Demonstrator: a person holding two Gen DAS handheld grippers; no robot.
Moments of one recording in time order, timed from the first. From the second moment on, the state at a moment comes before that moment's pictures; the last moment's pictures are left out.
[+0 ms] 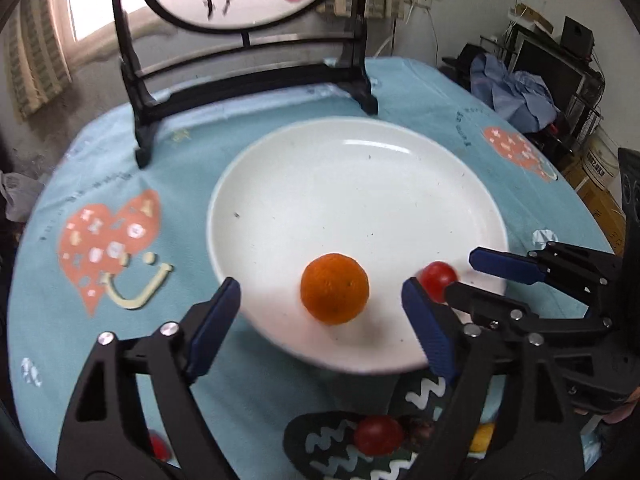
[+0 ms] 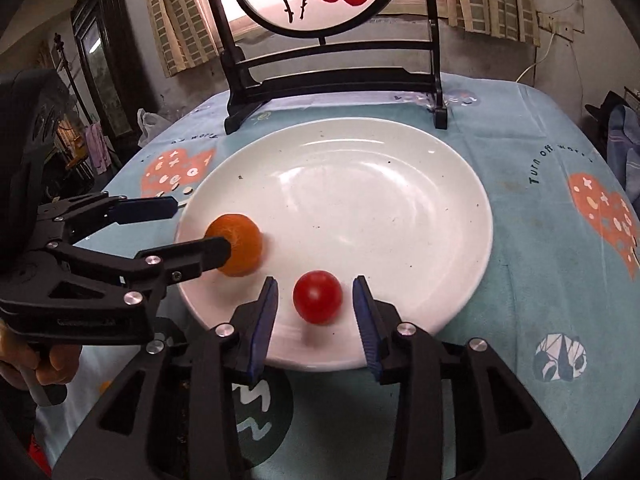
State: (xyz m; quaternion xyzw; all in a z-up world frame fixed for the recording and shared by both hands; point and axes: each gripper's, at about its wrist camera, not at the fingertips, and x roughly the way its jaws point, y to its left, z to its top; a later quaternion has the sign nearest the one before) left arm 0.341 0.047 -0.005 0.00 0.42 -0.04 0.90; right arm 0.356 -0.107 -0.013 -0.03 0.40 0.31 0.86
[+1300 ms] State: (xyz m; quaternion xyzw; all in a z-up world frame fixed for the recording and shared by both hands) left arm 0.092 0.064 -0.049 -0.12 0.39 0.00 0.91; right arm 0.149 -0.149 -0.046 0.03 0.43 0.28 0.86
